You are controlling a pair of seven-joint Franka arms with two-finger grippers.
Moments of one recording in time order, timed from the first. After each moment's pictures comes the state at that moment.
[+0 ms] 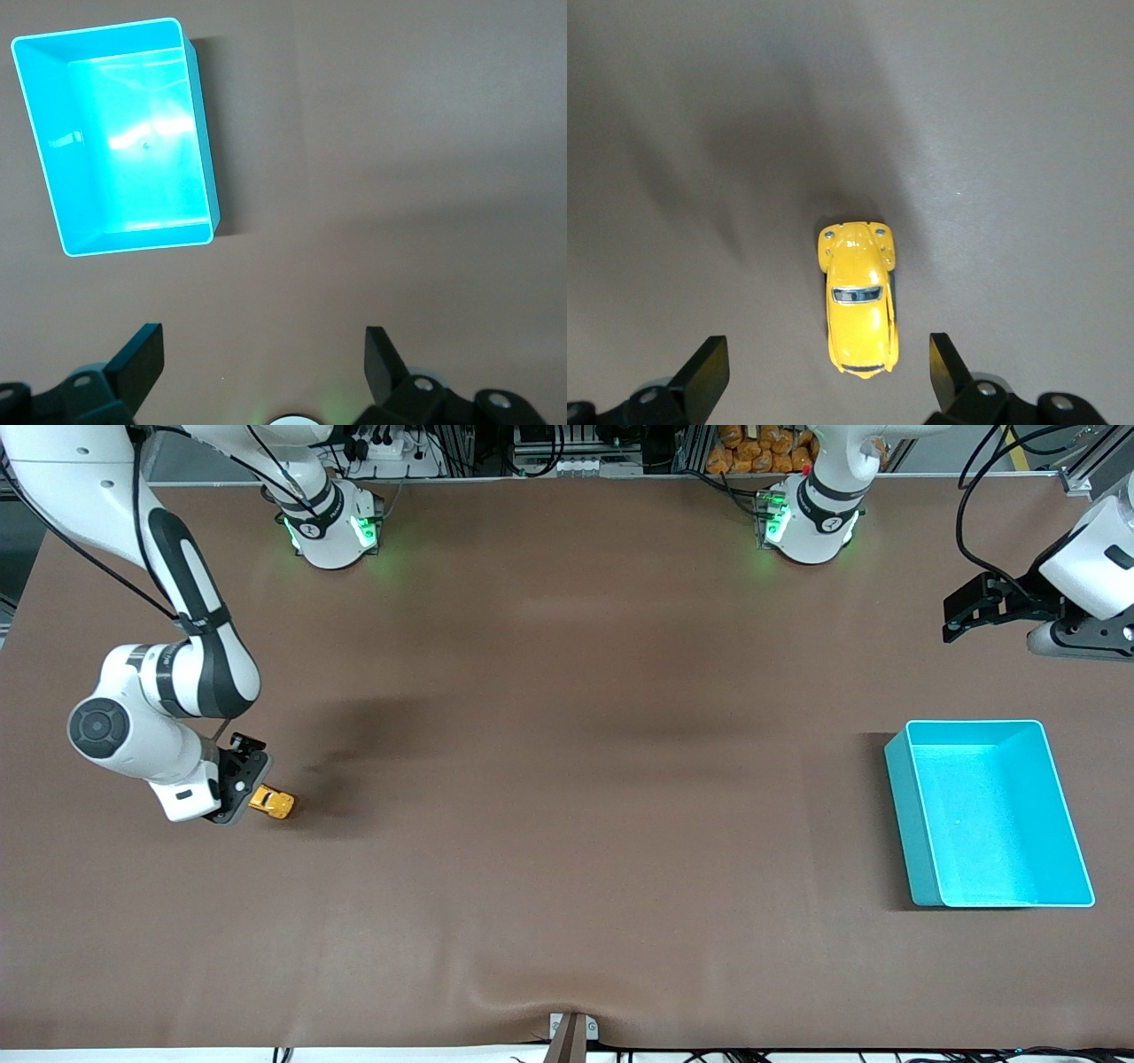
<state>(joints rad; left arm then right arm) -0.06 -0.01 -0.05 -1.53 0.01 1.48 0.01 -0.03 0.41 -0.02 -1.98 -0.07 2.32 -1.14</state>
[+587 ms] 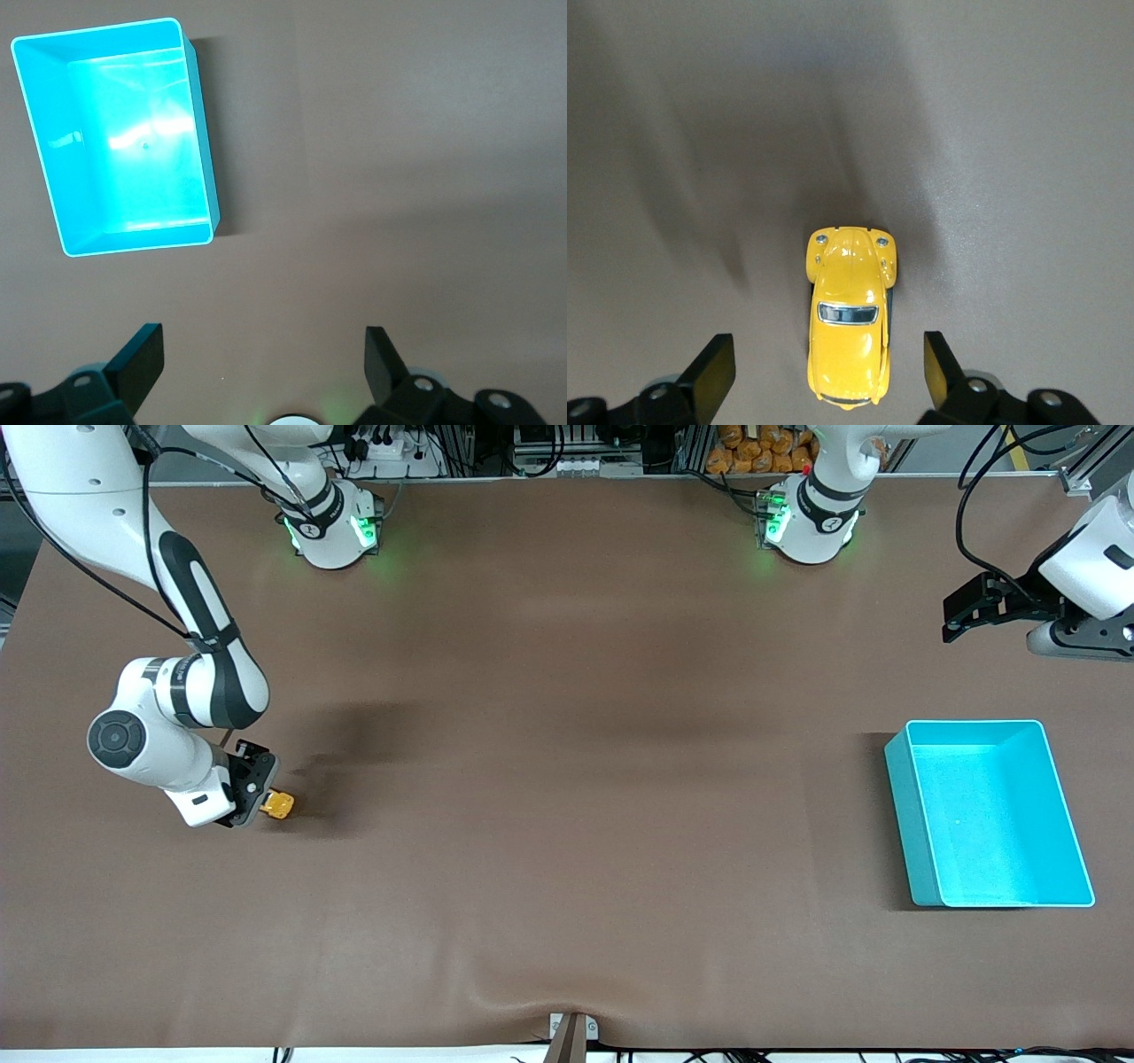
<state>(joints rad) -0.06 -0.01 -0.05 -1.53 0.01 1.48 0.01 -0.03 0.47 -0.03 -1.98 -0.08 2.39 -1.25</state>
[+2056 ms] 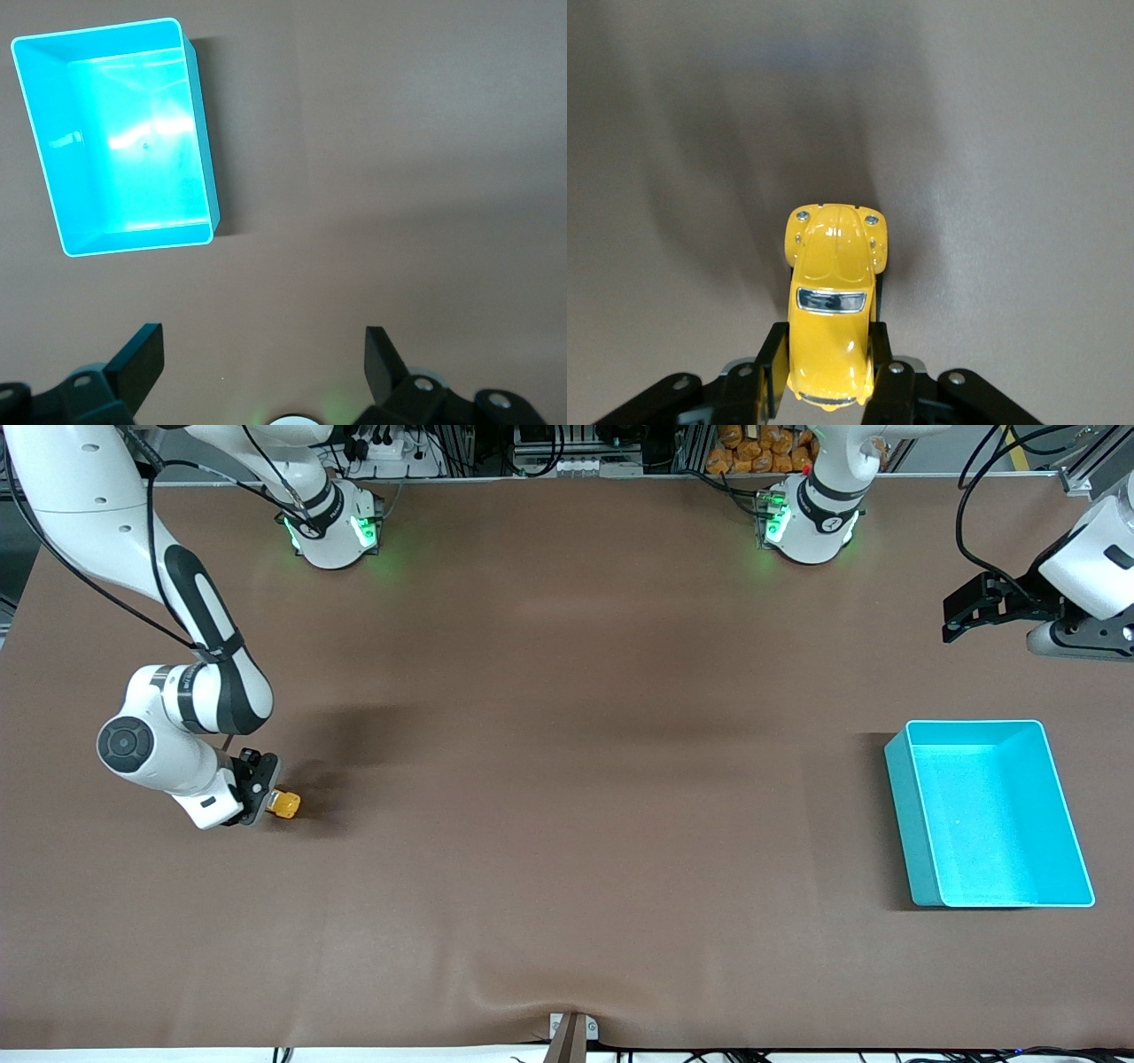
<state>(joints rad) -0.06 -0.01 -0.05 -1.53 0.01 1.48 0.01 -0.04 0.51 -0.03 -1.98 -0.08 2.44 -1.39</state>
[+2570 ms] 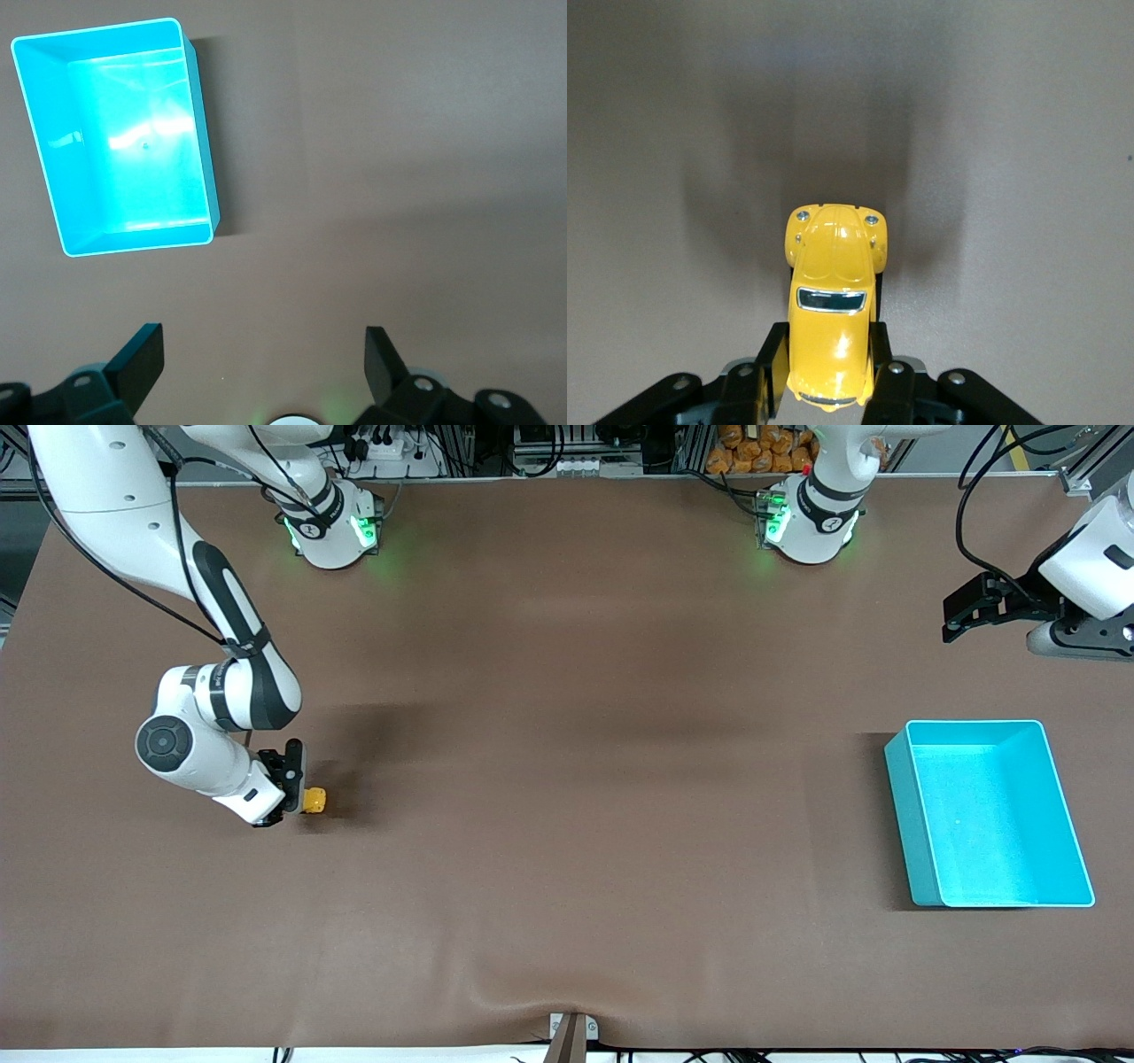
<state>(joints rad) -0.06 -0.01 -0.05 -1.53 0.01 1.48 0.01 0.04 0.51 -0.02 -1.99 -0.08 2.44 -1.56</state>
